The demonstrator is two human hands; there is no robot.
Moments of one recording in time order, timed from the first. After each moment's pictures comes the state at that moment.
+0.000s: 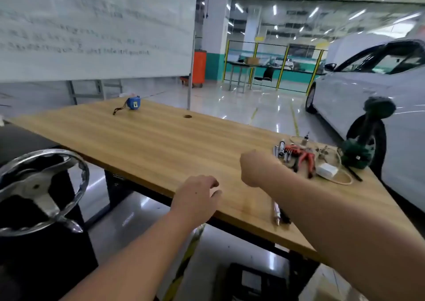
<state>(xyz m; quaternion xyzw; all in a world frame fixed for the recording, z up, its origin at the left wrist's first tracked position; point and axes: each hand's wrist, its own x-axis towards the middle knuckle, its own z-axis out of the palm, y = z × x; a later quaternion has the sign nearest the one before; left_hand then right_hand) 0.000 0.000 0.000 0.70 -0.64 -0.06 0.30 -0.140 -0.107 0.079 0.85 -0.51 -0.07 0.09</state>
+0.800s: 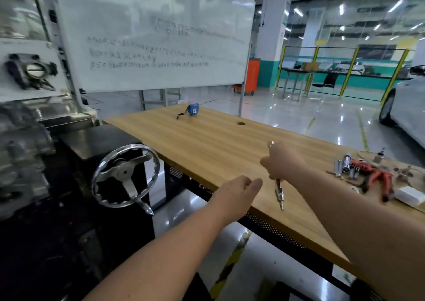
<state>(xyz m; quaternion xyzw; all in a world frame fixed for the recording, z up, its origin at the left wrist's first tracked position) 0.017 0.042 0.034 0.72 -0.56 -0.24 0.34 -0.076 -0.086 0.102 0.85 -0.51 0.10 -0.09</state>
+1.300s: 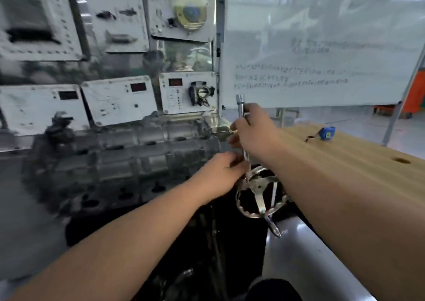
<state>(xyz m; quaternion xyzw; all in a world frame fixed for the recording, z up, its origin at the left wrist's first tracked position) 0.208 0.258 0.115 0.81 -0.36 -0.04 0.46 0.170 0.146 0.185 0.81 -0.04 0.28 -0.51</state>
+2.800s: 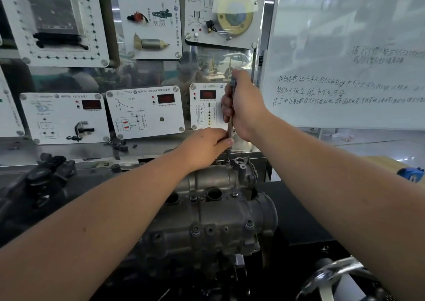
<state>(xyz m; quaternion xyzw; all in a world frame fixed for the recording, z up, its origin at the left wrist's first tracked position) 0.446 0.308 0.203 0.90 -0.34 0.15 0.24 0.421 0.191 0.273 0.64 0.05 0.18 -0.75</state>
